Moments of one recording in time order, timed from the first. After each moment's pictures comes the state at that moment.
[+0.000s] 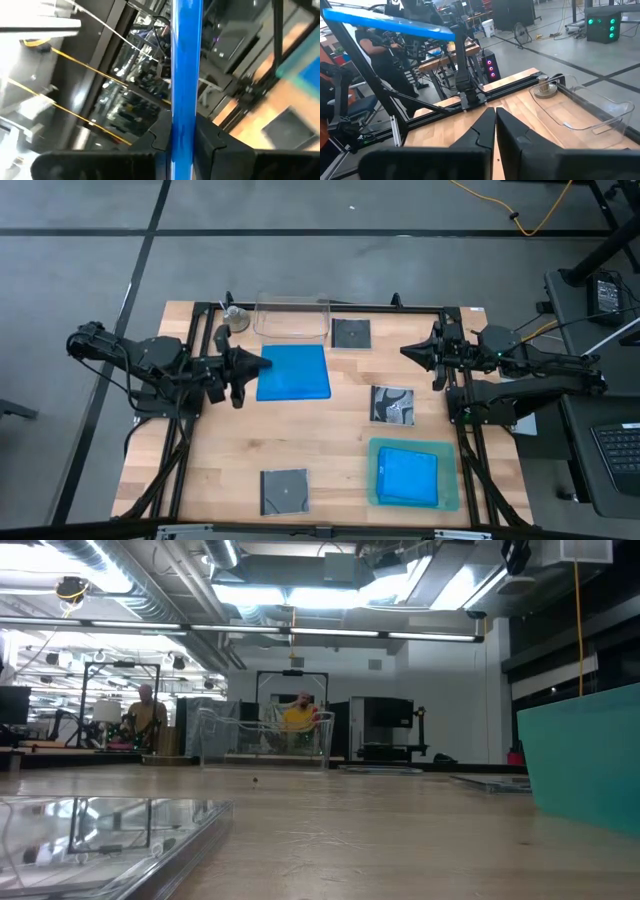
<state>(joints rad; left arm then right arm) -0.33 0.89 0.99 0.00 -0.44 1.04 -0.03 0.62 0.77 -0.21 0.11 0.33</state>
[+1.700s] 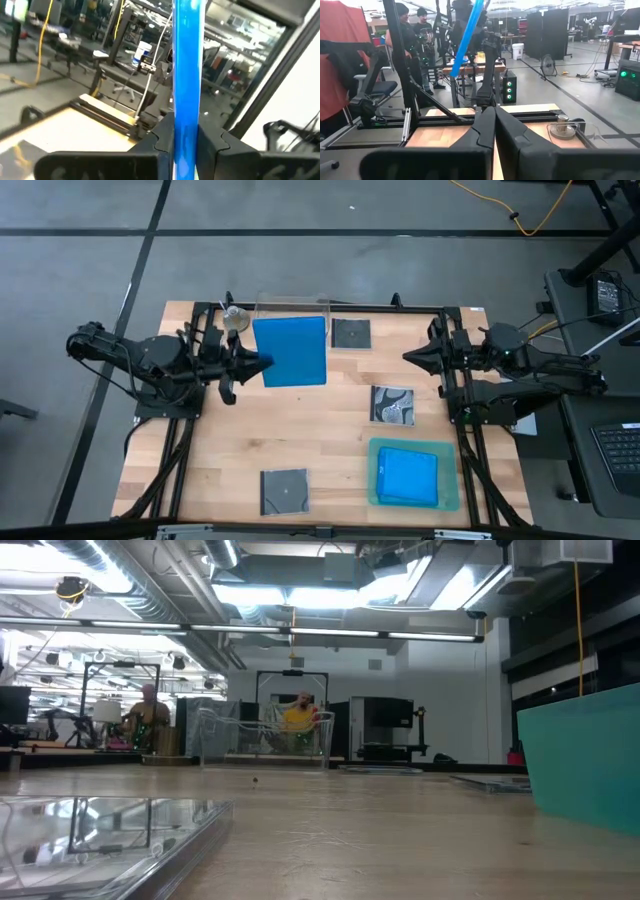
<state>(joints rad) -0.32 0.89 0.99 0.00 -0.51 -0.44 -0.03 0.62 0.77 -0.09 -0.06 0.07</state>
